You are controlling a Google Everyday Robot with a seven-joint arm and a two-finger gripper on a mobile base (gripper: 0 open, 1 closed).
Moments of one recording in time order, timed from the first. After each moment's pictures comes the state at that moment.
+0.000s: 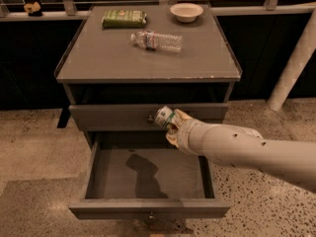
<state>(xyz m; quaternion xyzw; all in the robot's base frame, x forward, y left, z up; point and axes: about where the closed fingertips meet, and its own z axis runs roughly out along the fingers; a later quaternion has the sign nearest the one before) 0.561 -0.068 0.690 -0.56 0.71 -0.05 0.43</state>
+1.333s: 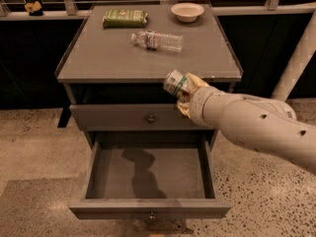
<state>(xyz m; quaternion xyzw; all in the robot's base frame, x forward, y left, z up) 0.584 -0.096 0.812 -0.56 0.66 -0.14 0.48</state>
